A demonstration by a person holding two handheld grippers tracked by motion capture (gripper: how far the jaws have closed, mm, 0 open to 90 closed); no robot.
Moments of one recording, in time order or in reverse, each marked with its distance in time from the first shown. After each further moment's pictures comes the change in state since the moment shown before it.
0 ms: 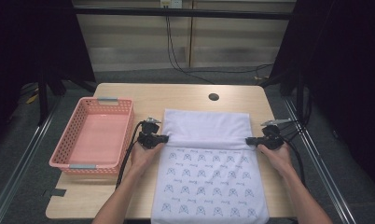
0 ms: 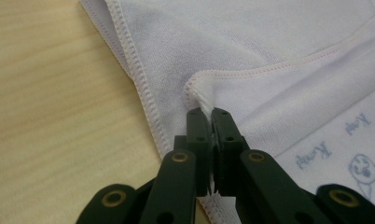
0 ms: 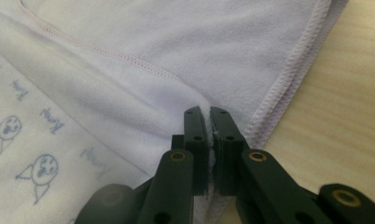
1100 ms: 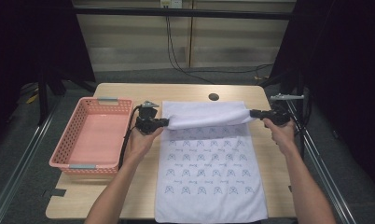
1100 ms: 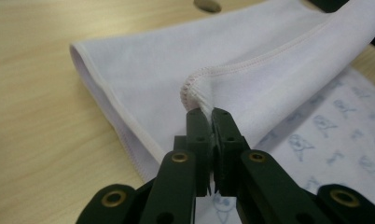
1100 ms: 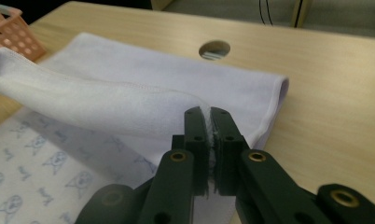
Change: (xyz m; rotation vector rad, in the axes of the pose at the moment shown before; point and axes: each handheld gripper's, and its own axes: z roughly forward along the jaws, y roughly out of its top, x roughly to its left) left arm -0.004 0.048 -0.041 -0.146 -0.017 0.024; right arm -0.012 0.075 -0.037 -0.227 -0.017 -0.006
